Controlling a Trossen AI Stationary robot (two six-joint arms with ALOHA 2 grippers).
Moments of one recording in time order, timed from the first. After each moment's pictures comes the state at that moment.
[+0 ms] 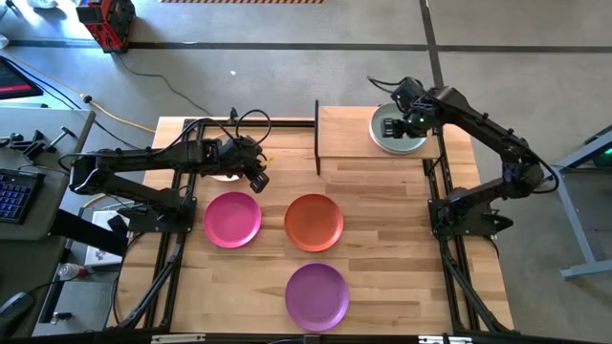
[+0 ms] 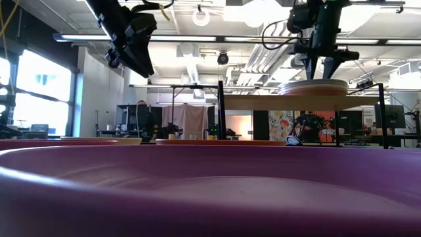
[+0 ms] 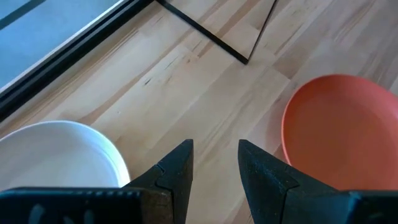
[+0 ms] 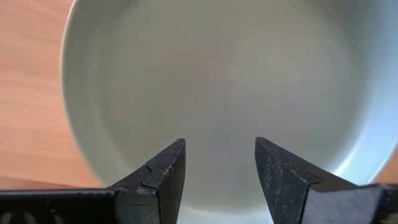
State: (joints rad) left arm 0.21 1.19 0.97 -0.69 -0.28 -0.41; right arm -0.80 1.36 1.33 -1.24 0.09 0.67
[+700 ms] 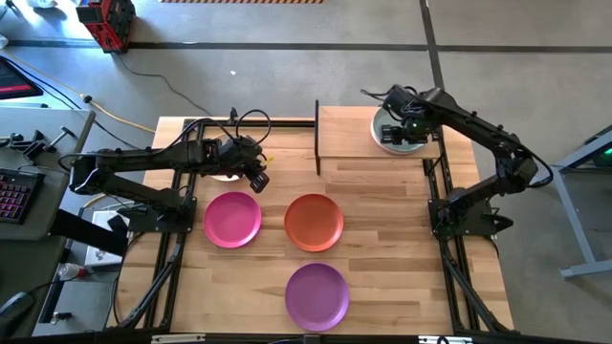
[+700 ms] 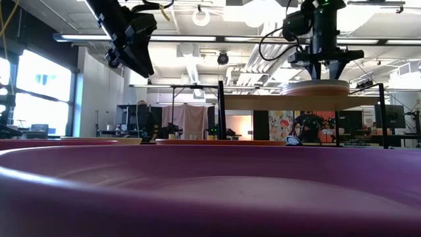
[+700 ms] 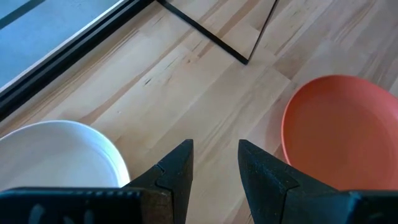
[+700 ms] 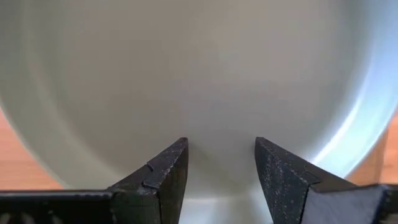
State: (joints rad) left arm 0.21 1.19 0.97 -0.69 -0.28 -0.42; right arm -0.75 1.43 1.33 -1.36 0.16 0.79
